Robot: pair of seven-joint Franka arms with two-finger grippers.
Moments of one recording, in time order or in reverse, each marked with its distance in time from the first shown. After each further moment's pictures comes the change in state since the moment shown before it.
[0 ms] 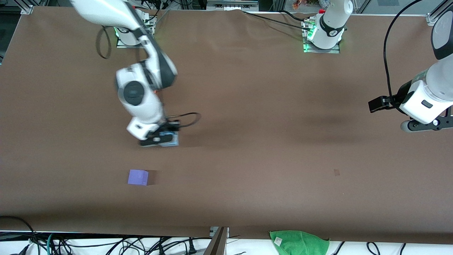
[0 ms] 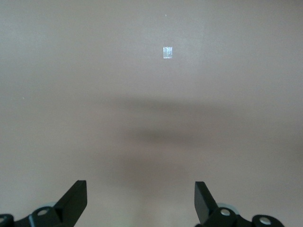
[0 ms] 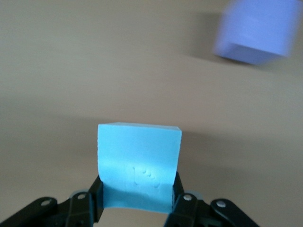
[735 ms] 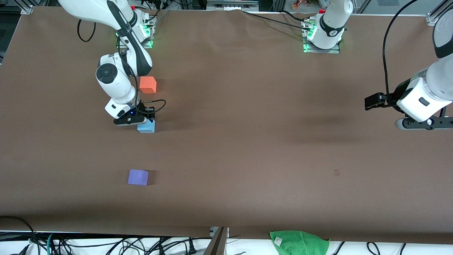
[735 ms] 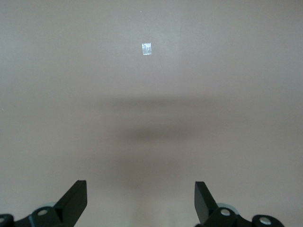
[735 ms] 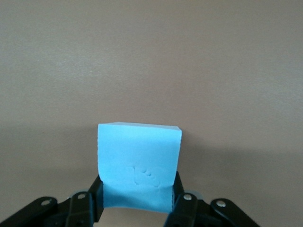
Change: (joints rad) left arm 0.016 -0.002 -0.005 0.000 -0.064 0.000 0.112; right arm -0.035 -0.096 -0.040 -0.456 0.003 0.441 -0.026
